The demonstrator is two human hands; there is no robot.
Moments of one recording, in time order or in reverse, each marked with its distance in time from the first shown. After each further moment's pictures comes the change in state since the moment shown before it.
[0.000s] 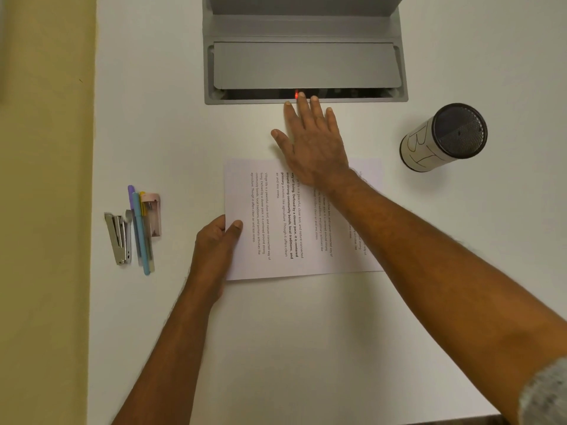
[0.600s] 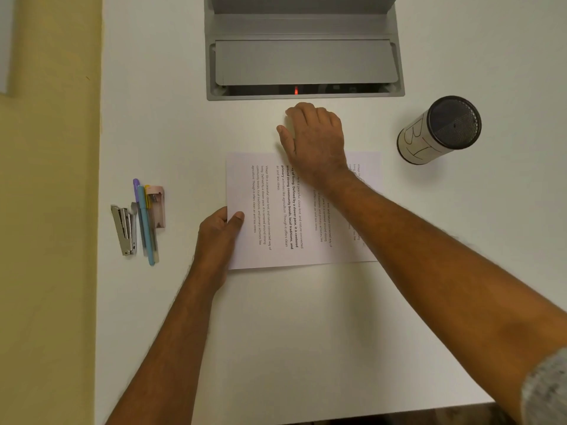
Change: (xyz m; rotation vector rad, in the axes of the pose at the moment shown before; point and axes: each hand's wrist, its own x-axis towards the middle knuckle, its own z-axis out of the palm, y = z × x) left_hand 0.002 0.000 0.000 0.013 0.010 0.005; right_hand -0.016 -0.004 0.003 0.009 0.315 -0.009
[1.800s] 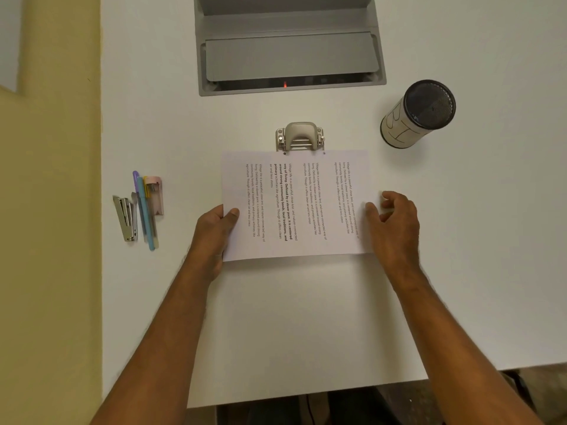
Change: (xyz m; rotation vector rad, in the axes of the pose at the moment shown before) left_hand -0.020 -0.003 -0.001 -0.098 -0.069 -0.111; right_hand -0.206 0.078 -0.058 0.688 -0.021 0.865
